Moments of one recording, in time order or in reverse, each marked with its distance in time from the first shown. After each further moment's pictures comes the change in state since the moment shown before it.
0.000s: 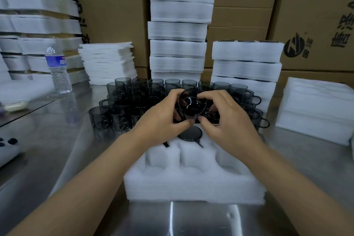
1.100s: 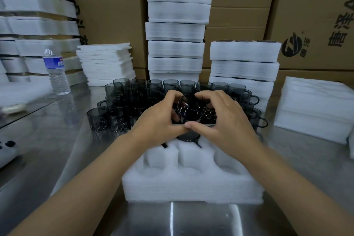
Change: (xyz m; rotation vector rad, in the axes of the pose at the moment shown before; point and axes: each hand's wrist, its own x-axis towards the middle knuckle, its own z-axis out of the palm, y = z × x) left_hand -0.001 0.001 -0.002 0.008 -0.033 -0.028; right_hand 0.001 -0.006 -0.004 -0.069 -0.054 0.031
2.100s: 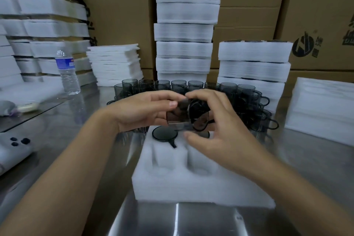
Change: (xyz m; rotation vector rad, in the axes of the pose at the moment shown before) left_hand -0.002 -0.008 -0.065 -0.866 -0.469 -0.217; right_hand -0.008 -0.036 -0.005 0.468 -0.173 0.019
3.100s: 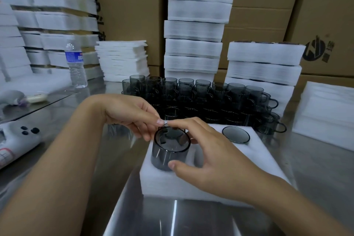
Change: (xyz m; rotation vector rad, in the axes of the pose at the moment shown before) left_hand -0.030 0.008 -0.030 0.392 -0.125 -0.404; right_hand -0.016 -0.018 0.026 -0.102 -0.278 -0.030
